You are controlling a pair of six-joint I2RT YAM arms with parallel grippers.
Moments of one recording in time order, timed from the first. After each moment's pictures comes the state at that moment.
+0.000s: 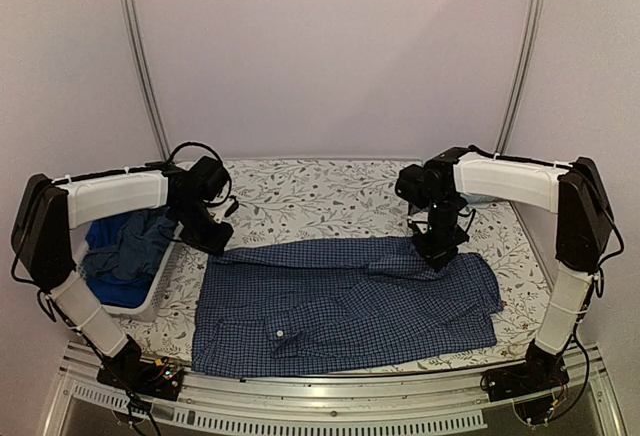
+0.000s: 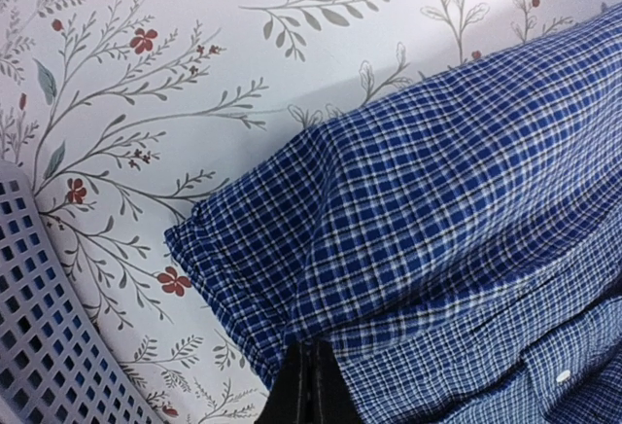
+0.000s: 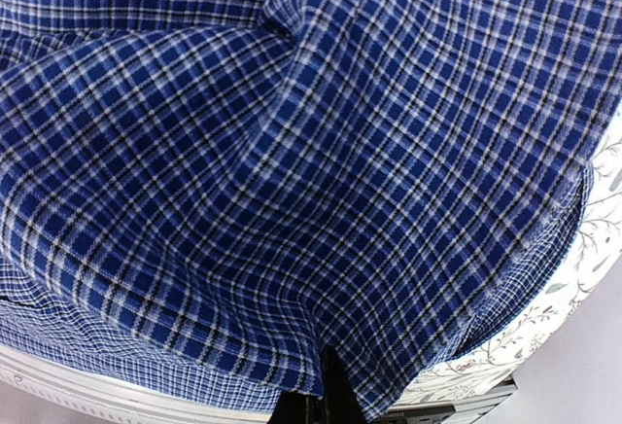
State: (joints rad) left arm -0.47 1.61 1.13 -0.84 -0.04 -0.14; right arm 0.68 1.85 1.45 -1.29 0.10 0.29
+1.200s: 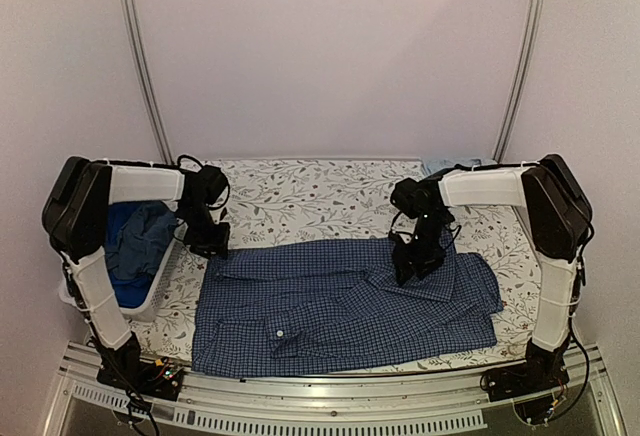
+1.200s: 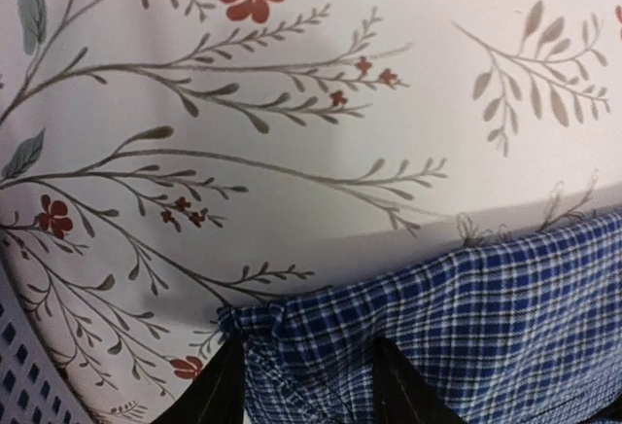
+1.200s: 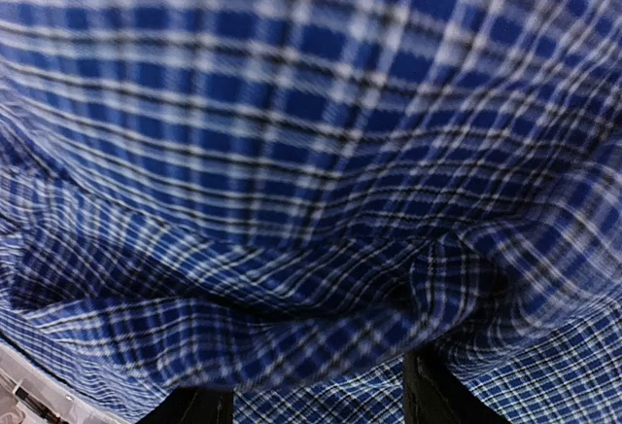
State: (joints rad) left arm -0.35 1.84 1.20 -0.79 -0.01 -0.31; right arm 0.61 2.00 1.40 -1.00 -0.18 0.22
